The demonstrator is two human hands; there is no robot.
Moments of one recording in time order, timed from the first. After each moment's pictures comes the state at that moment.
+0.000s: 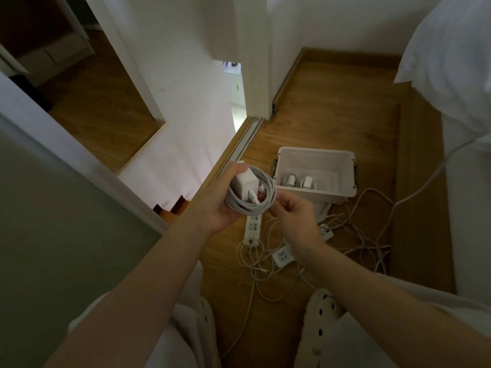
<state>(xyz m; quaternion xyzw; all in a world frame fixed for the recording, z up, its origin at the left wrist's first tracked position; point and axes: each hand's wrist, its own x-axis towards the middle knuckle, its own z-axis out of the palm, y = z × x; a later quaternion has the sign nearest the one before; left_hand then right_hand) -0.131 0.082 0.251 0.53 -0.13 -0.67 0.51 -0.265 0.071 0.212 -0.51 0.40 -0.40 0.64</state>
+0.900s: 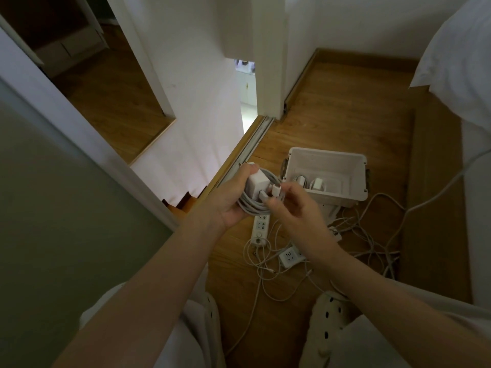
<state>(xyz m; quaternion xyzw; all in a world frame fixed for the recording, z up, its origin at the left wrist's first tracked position) -0.123 0.083 0.248 0.55 -0.15 -0.67 0.48 -0.267 0.082 0.226 -0.63 0.38 -0.33 0.60</state>
